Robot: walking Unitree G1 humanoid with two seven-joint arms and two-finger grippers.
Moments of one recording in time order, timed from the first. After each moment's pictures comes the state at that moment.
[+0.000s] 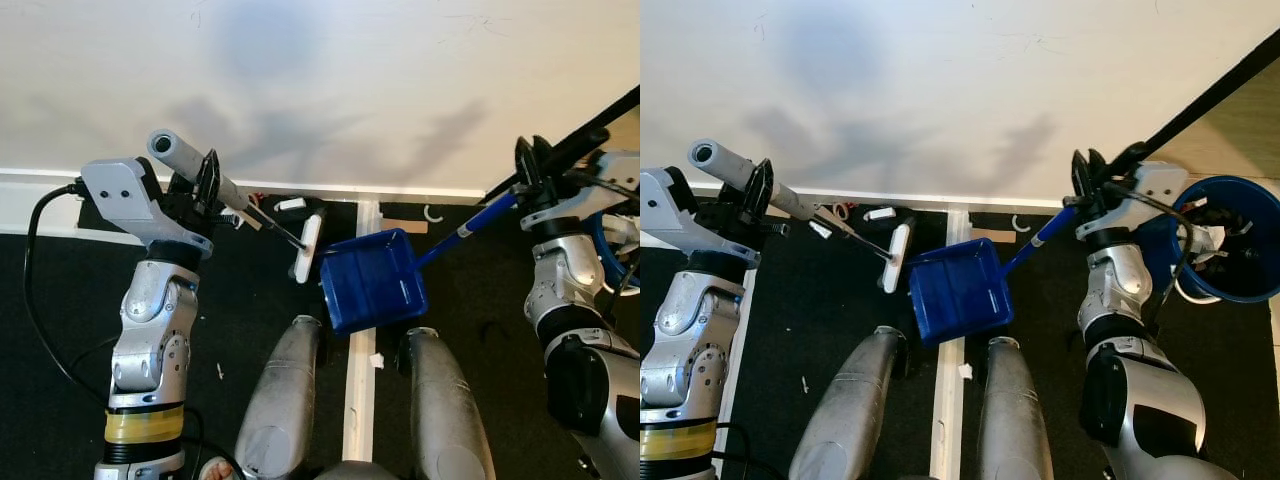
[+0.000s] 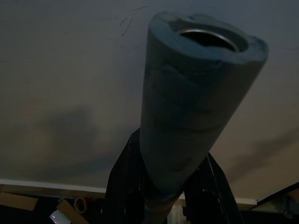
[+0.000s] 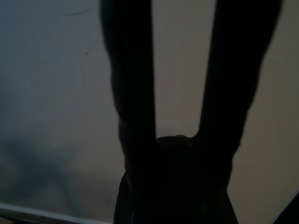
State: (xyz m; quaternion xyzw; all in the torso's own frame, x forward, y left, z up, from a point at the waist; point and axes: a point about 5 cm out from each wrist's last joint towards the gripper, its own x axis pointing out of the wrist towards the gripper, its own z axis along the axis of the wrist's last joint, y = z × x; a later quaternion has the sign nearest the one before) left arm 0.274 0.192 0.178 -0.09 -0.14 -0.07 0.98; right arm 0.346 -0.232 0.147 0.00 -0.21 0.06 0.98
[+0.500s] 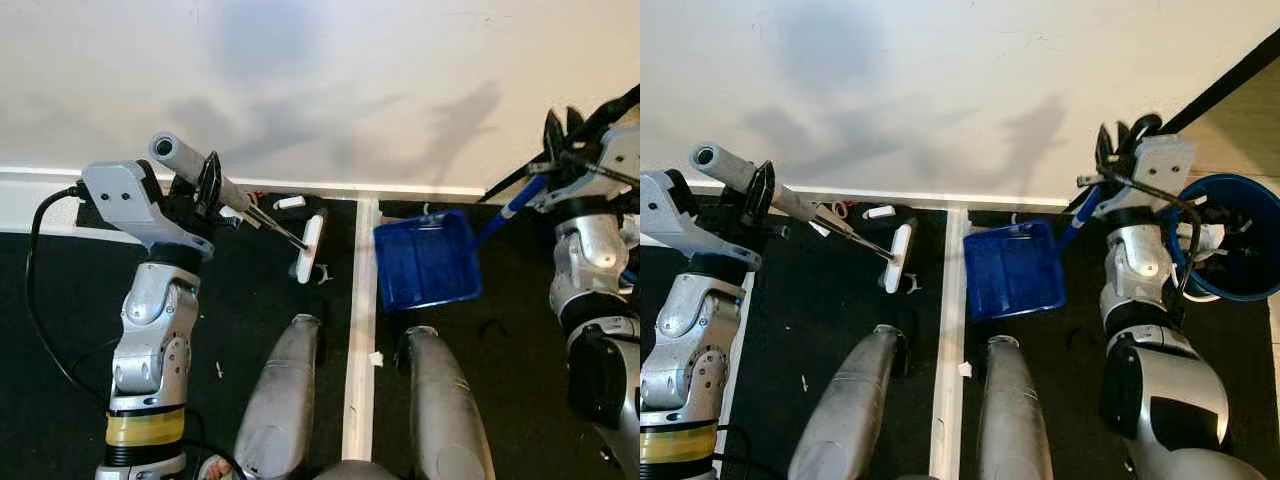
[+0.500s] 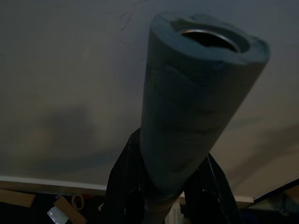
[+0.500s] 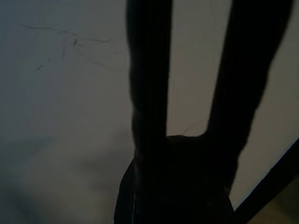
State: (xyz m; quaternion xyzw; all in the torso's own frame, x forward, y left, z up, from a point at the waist) left arm 0.273 0.189 0.177 -0.10 -0.14 -0.08 0.98; right arm 0.354 -0.251 0.182 -0.10 -0.25 -0.03 0.96
